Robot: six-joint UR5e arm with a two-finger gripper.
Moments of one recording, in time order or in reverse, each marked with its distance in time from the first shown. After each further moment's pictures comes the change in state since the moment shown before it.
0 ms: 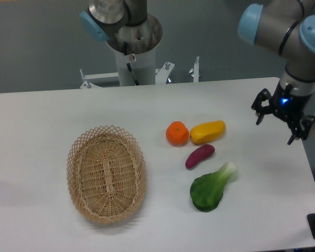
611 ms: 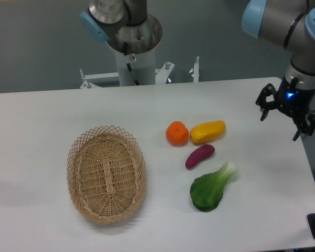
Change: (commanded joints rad) arm 0.058 0.055 0.084 -0.136 -0.037 0.095
